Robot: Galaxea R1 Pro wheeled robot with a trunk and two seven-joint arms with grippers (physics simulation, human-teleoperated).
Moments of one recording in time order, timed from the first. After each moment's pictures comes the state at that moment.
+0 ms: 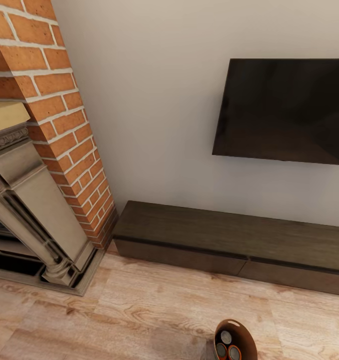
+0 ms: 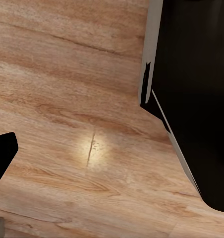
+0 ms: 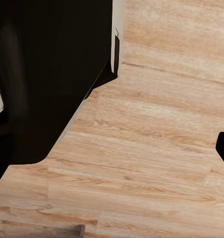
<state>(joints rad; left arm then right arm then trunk) 0.03 0.12 -0.08 -0.05 0.18 -0.24 0.00 0.00 -0.17 -0.05 0.02 0.06 -0.19 0.21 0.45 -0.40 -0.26</state>
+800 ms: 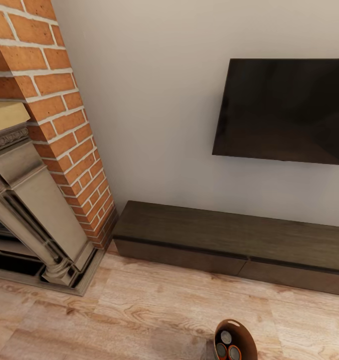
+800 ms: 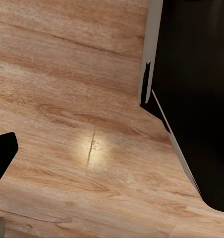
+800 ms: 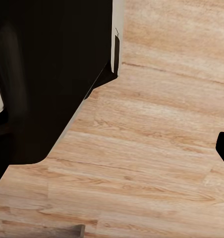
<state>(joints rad) 0.03 0.12 -0.08 -0.05 0.18 -0.24 0.00 0.00 -0.17 -0.05 0.02 0.06 -0.19 0.21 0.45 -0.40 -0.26</state>
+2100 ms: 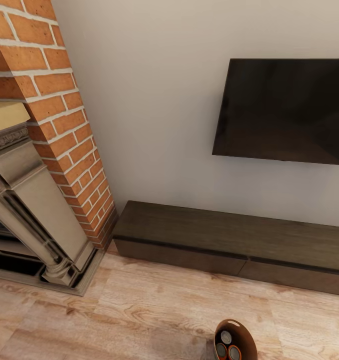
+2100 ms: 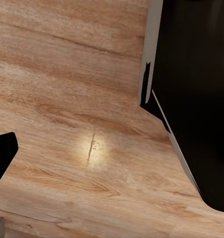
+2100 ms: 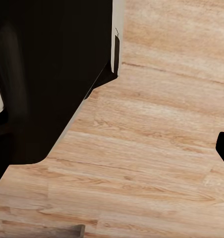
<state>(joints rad) 0.03 0.12 -0.08 -0.05 0.18 -0.24 0.00 0.00 -0.17 -0.05 0.02 0.06 -0.19 0.21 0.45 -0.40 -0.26</state>
